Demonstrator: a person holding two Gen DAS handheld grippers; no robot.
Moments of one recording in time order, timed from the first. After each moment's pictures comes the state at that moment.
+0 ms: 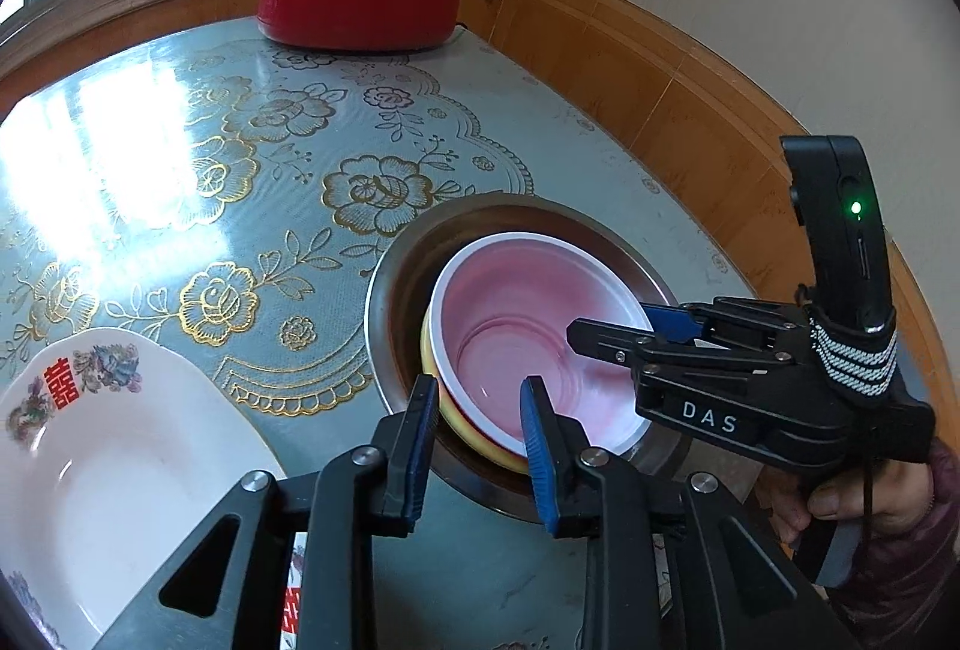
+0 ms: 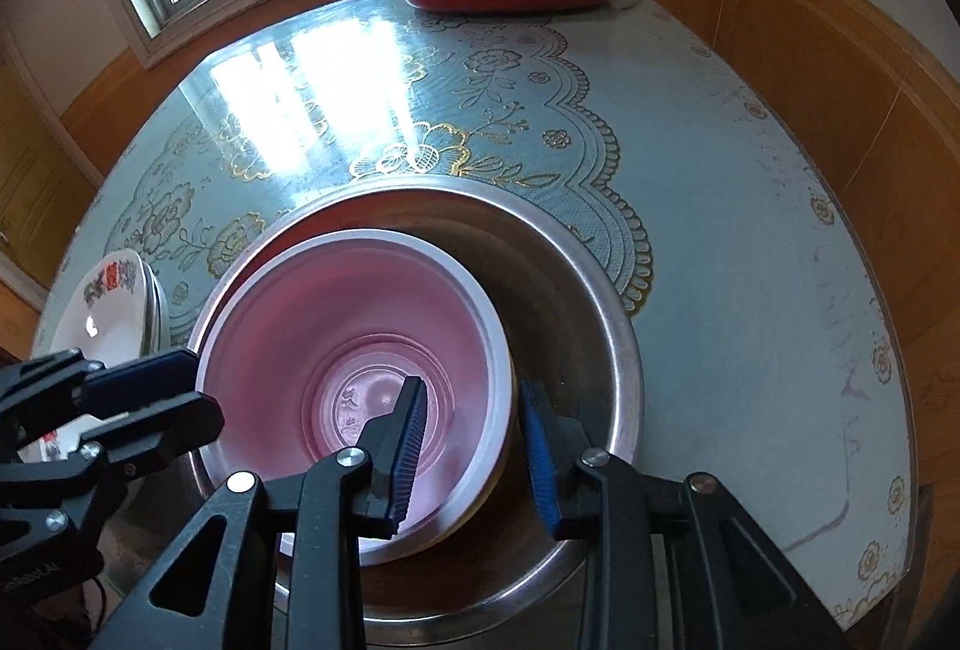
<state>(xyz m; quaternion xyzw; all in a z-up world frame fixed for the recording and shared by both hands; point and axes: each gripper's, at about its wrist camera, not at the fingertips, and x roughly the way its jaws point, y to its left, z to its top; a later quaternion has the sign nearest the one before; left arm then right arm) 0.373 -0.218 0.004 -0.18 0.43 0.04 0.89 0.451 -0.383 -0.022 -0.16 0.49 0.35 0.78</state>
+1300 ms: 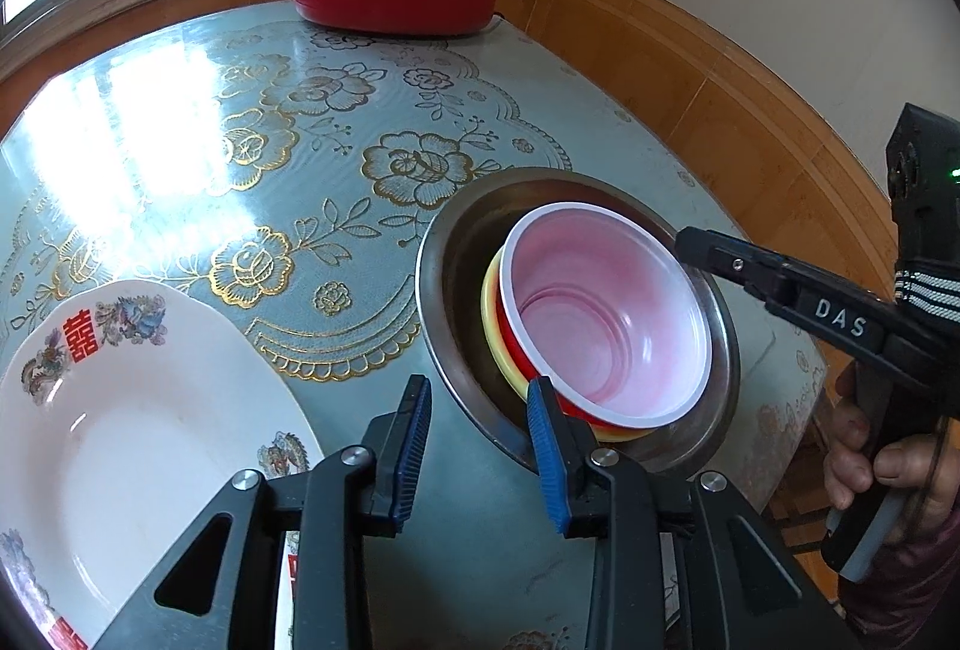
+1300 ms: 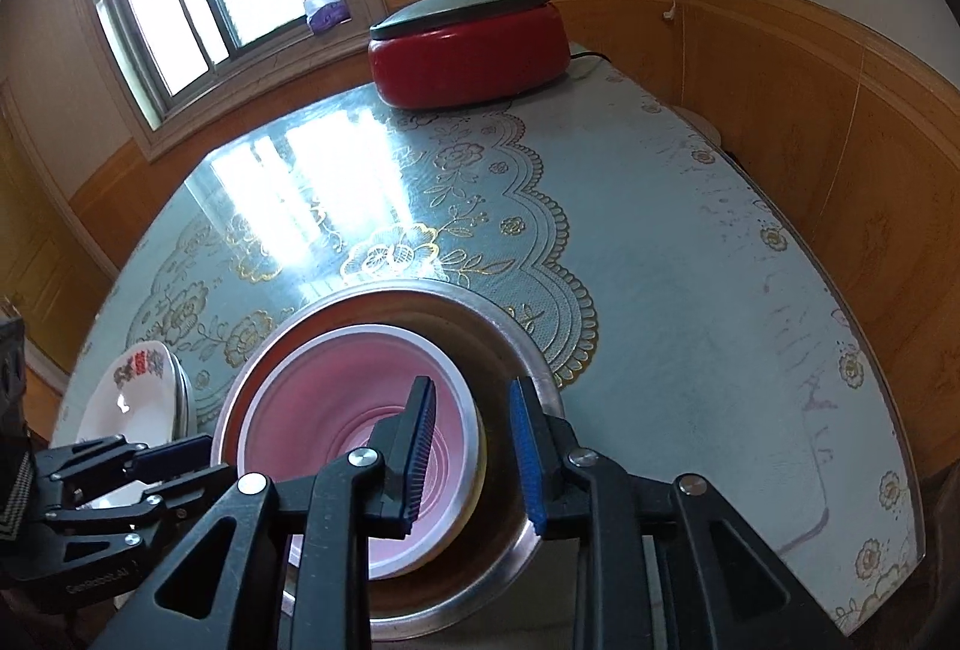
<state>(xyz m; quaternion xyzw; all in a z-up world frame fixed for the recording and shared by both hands) 0.362 -0.216 -0.006 -0.18 0.44 0.08 0.87 0.465 -0.426 0.012 -0.05 0.43 0.36 0.83</state>
